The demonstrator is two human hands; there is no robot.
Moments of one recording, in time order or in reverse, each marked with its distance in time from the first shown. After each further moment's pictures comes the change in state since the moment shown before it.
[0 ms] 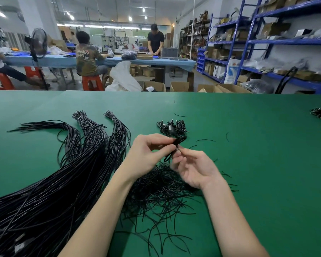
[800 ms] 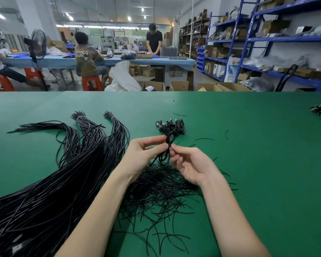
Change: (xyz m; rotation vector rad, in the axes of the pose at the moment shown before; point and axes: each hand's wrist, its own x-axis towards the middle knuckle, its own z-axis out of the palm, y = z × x) left_hand 0.002 -0.016 -0.003 -0.254 0.065 -0.301; right_hand 0.003 0.000 0.010 -0.217 0.196 -0.107
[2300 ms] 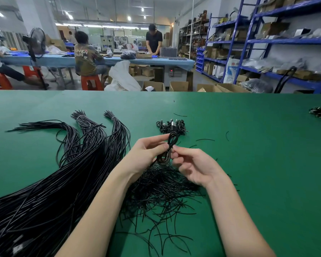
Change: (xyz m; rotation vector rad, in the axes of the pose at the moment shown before) left_hand 0.000 0.004 0.000 0.008 -0.084 -0.100; right_hand -0.004 -0.004 -0.001 -0.161 -0.083 -0.028
